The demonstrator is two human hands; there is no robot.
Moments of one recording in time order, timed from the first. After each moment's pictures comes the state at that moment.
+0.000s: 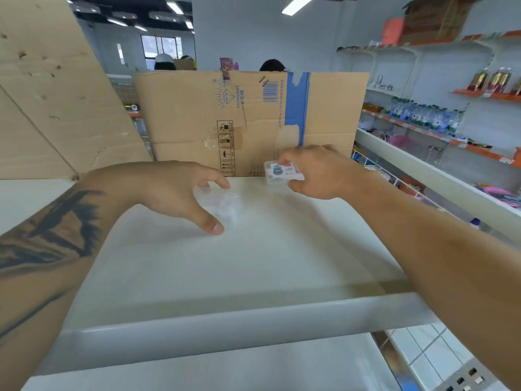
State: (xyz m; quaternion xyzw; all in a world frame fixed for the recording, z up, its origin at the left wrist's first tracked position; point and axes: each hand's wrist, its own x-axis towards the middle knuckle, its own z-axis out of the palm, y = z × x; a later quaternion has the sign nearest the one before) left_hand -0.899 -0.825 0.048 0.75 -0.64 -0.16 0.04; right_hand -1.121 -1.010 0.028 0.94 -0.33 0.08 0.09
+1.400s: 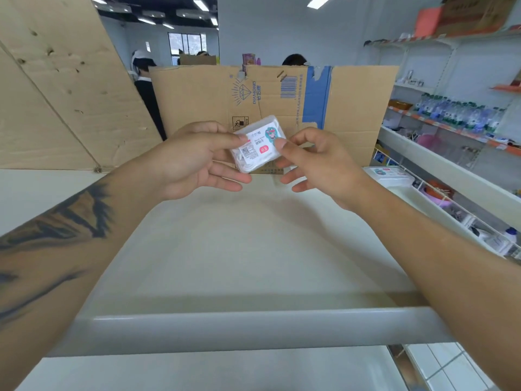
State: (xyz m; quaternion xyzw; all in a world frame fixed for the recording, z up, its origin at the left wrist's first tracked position) left_hand -0.921 -0.836 0.050 0.59 -0.45 -0.38 0.54; right_hand -1.105 -0.959 0.032 0.76 -0.31 0.34 -0.46
